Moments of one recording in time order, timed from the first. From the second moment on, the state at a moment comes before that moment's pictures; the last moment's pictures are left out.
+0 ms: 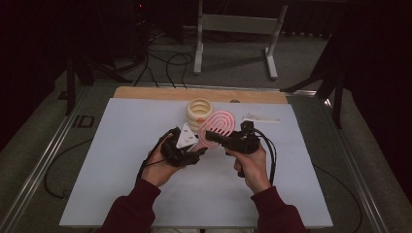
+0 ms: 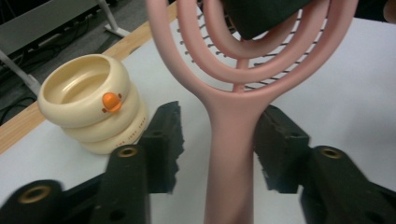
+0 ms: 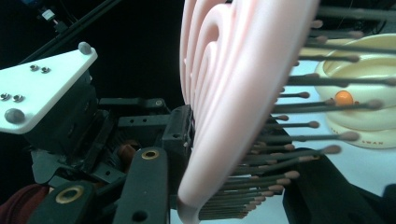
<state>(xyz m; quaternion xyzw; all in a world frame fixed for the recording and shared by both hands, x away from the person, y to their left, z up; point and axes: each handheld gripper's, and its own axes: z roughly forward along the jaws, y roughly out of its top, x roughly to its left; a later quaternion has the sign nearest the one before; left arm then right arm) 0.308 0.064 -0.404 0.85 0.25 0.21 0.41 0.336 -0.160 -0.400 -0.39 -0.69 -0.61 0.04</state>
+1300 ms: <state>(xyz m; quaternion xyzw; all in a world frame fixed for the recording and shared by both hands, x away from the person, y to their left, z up) 0.298 0.131 -0.416 0.79 0.34 0.22 0.46 0.340 -0.158 -0.402 -0.40 -0.68 -0.61 0.03</state>
